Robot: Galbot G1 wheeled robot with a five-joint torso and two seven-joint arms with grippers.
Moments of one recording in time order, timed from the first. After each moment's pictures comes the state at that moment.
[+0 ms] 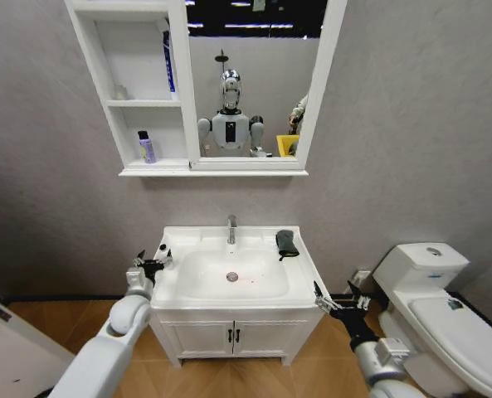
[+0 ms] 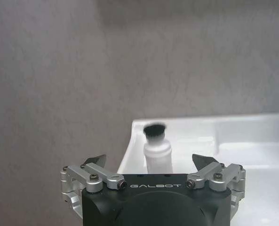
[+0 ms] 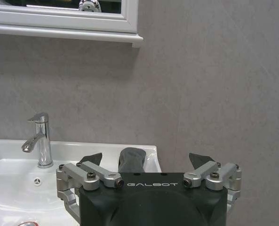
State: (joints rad) left arm 0.96 -1.12 -0.32 -1.63 -0.44 0.25 -0.33; right arm -1.67 1.47 0.78 2.30 0.17 -0.17 -0.07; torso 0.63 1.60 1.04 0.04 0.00
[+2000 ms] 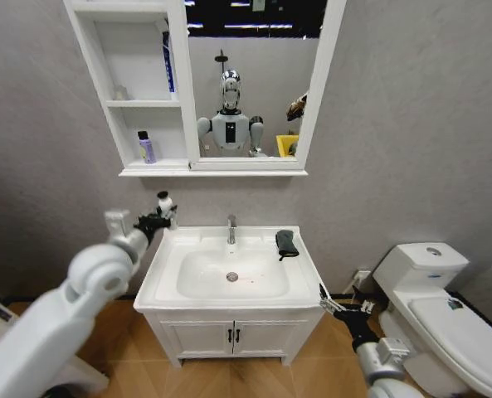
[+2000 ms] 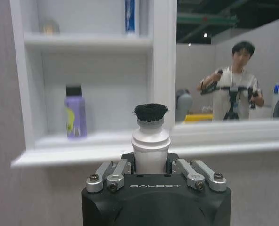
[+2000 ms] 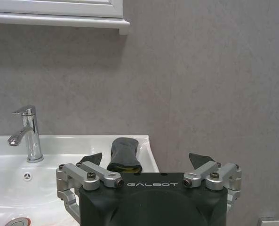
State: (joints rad) left arm 0.27 -0.66 -0.15 -2.10 -1.36 0.67 -0.65; right arm -1.64 1.50 0.78 2.23 0.18 -0.15 -0.07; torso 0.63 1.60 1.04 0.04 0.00
